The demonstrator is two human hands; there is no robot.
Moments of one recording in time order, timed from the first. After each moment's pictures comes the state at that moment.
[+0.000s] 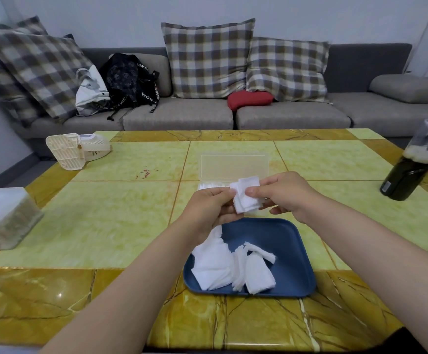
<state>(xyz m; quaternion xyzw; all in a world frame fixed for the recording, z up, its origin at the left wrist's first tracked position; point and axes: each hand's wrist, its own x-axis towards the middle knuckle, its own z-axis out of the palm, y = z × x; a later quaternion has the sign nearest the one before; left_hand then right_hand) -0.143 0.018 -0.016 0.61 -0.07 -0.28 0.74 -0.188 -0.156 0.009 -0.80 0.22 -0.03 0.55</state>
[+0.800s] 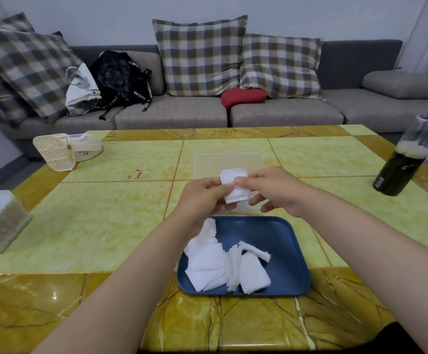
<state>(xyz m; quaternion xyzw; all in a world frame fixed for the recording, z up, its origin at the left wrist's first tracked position) -0.135 0.011 -0.011 0.65 -0.09 -0.22 0.72 -0.181 -0.156 0.013 -0.82 0.17 0.01 0.54</state>
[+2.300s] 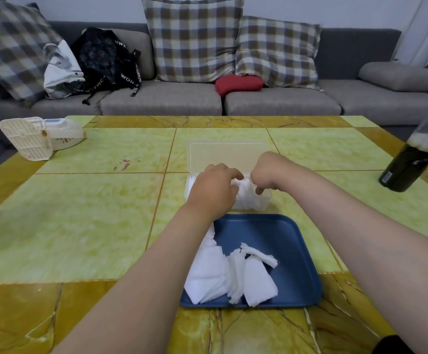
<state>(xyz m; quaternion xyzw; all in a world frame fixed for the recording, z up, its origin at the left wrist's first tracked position) -0.084 -0.026 -0.050 0.91 -0.34 0.04 0.25 -0.120 -0.165 0.010 -0.94 0.23 0.07 0.24</state>
